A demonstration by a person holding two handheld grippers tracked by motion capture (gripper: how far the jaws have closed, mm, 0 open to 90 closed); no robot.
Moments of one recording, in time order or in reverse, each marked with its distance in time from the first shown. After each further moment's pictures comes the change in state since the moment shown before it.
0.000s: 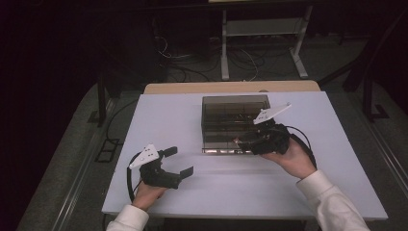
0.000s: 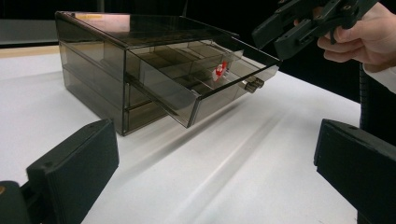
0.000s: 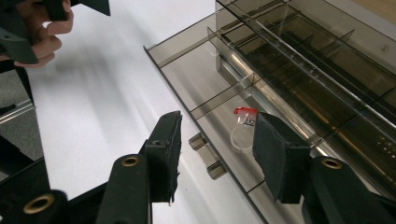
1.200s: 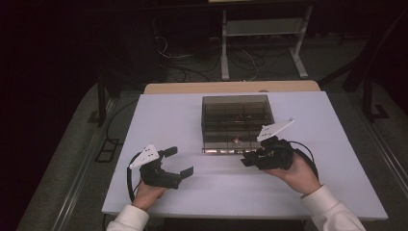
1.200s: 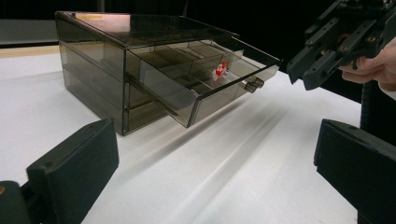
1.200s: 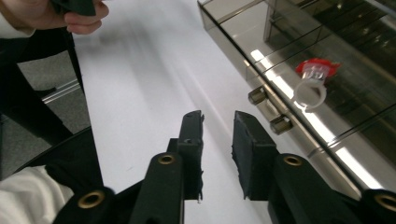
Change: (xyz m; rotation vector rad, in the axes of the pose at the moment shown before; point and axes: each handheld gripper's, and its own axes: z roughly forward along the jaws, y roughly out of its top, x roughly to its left) left arm 0.000 0.000 0.000 0.001 0.001 0.001; right arm 0.019 -0.032 0.000 0.031 0.119 -0.011
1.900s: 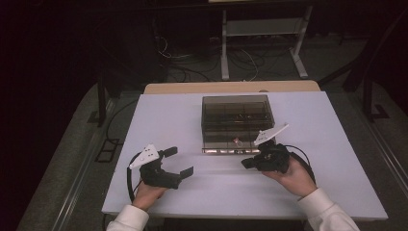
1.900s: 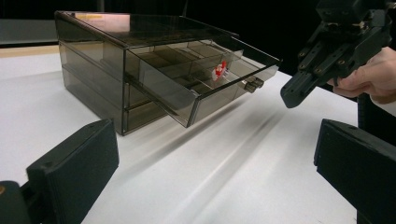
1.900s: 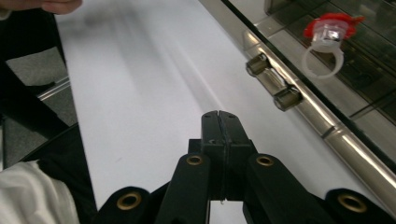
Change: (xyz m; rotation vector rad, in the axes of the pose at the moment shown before) left arm 0.000 0.000 0.000 0.001 -0.001 0.000; right arm -0.008 -0.013 0.020 0.046 -0.001 0.041
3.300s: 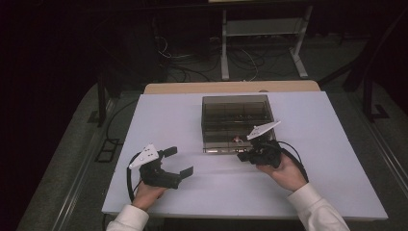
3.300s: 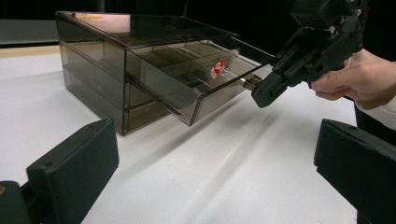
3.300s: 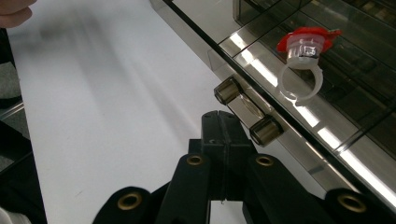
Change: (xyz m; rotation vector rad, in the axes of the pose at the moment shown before) left arm 0.000 0.000 0.000 -0.003 0.000 -0.004; right arm -0.011 0.011 0.020 -0.005 -0.078 0.040
